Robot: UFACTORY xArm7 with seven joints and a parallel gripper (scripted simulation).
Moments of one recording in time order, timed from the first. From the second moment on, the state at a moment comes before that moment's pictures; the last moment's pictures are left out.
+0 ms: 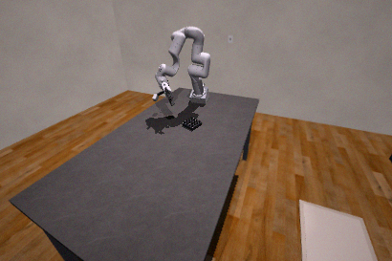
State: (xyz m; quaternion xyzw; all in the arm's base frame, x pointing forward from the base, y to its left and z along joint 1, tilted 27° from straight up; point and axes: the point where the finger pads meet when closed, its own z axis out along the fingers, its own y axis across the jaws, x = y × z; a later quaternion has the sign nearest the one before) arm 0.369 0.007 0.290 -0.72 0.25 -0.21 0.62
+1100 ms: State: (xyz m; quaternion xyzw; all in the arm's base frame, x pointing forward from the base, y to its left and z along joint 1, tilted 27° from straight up) arm 0.361 0.074 0.229 -0.87 0.22 -0.13 0.43
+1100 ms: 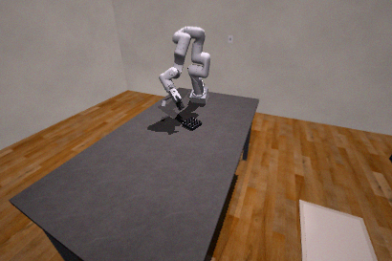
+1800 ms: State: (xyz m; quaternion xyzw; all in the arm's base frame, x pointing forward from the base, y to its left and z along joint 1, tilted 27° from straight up) arm 0.358 0.099 0.205 -0.93 0.18 -0.13 0.31
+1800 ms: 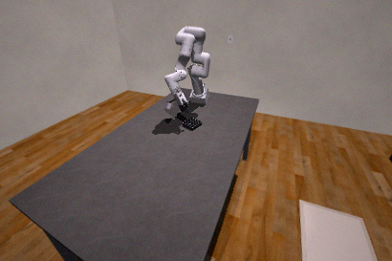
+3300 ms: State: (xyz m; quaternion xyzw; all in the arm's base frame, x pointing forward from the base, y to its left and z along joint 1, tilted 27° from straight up) arm 0.359 0.124 0.188 -0.96 0.13 -0.17 0.17
